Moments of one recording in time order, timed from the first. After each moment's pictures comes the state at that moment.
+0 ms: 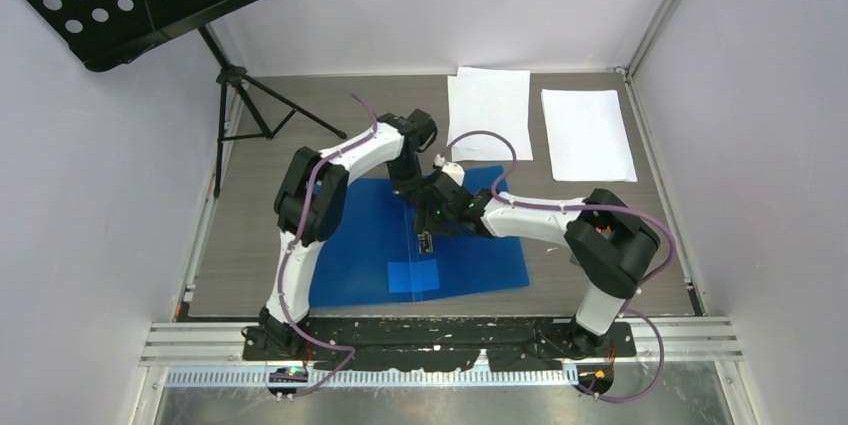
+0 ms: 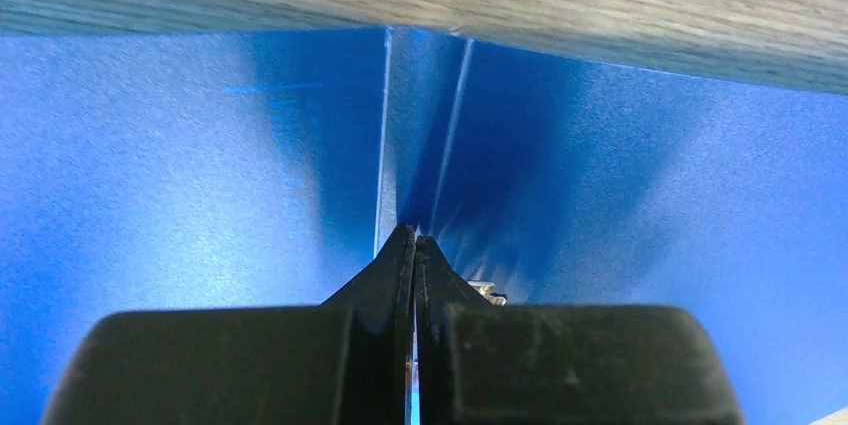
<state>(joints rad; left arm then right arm) -0.59 2.19 1.72 -0.99 -0.04 -0.81 0.90 1.71 0.99 -0.20 0.16 0.86</state>
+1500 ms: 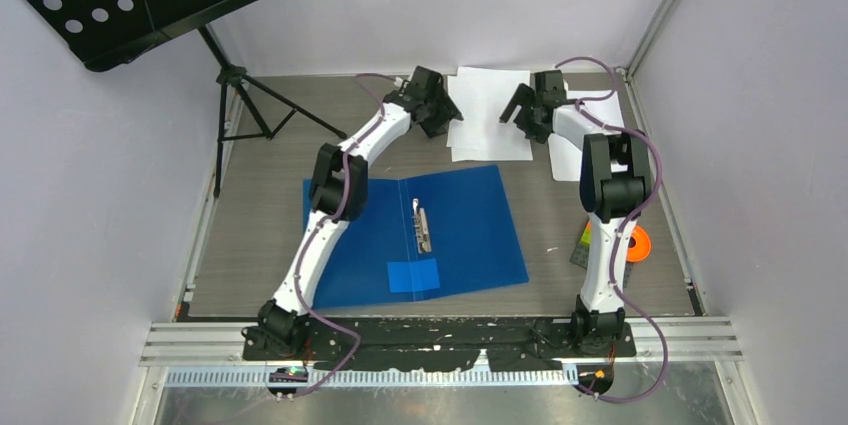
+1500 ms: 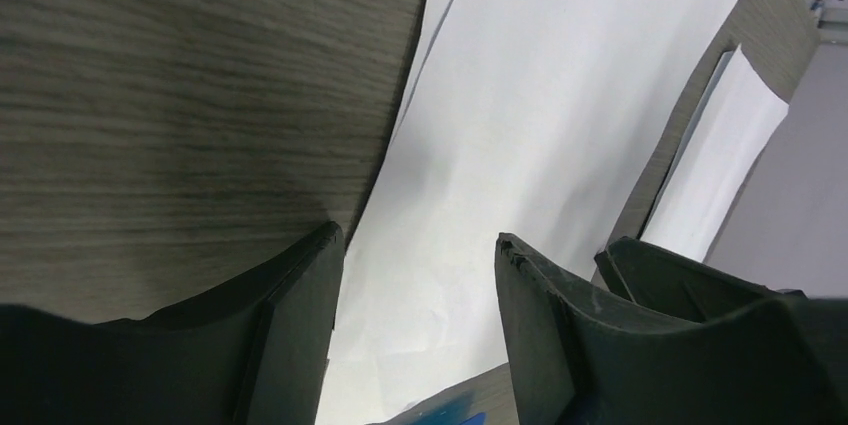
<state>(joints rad) -0.49 2.65 2.40 -0.52 0.12 -1.01 0.10 2.17 1.60 -0.27 -0.02 0.60</state>
